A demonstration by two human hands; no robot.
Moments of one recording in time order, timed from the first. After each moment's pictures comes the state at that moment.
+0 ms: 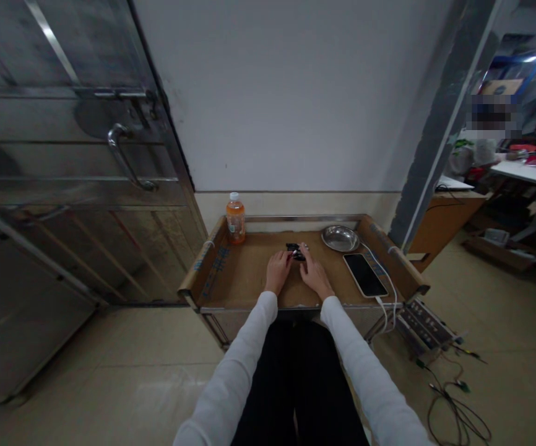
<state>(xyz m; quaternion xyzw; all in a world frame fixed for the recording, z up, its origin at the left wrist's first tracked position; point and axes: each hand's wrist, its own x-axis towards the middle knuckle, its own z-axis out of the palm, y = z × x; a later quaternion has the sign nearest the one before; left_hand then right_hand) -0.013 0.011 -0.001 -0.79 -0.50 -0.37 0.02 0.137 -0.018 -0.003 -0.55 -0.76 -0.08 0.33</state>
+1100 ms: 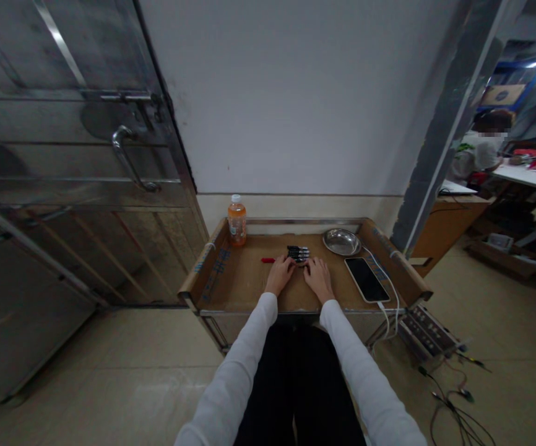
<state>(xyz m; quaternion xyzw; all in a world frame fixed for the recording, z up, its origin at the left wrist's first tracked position) -0.014 0.013 -0.001 -0.81 -0.49 -0.31 -0.07 0.140 -0.015 -0.010 -0.65 -0.71 -0.11 0.24</state>
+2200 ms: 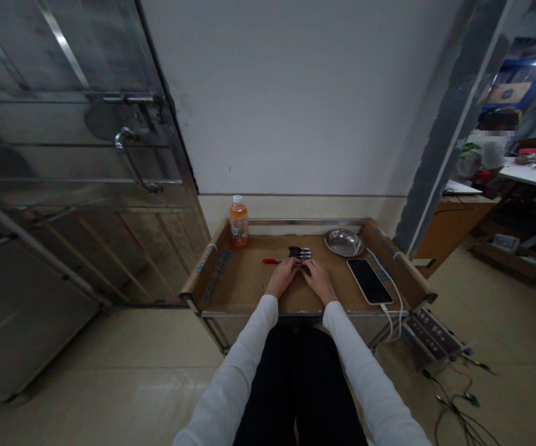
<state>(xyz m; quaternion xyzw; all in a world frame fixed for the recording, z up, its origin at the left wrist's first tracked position) -0.015 0.010 0.001 -0.82 -0.43 -0.34 -0.15 0.144 -0.007 -0.015 -0.55 -0.77 -0.03 0.32</state>
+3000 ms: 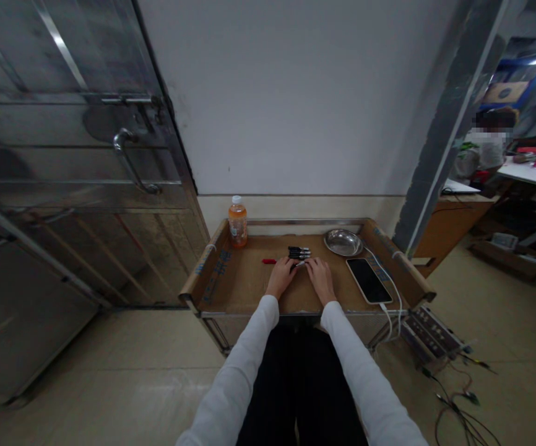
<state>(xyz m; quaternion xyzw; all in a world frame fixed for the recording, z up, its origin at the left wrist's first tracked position) -0.014 0.010 0.002 -0.83 -0.46 -0.31 -0.05 0.142 -0.013 -0.004 -0.62 -0.72 -0.07 0.29</state>
